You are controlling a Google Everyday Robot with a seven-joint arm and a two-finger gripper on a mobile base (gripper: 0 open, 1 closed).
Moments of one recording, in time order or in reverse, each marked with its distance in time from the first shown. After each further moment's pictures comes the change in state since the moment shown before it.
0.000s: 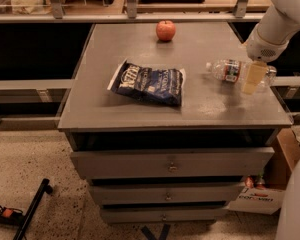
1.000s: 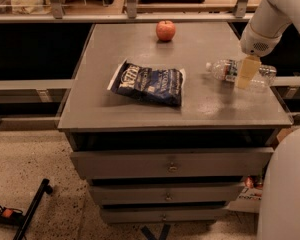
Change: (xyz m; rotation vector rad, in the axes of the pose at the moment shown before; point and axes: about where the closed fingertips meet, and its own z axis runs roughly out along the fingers) arm -0.016 -0.007 -0.002 -0.036 0.009 0.051
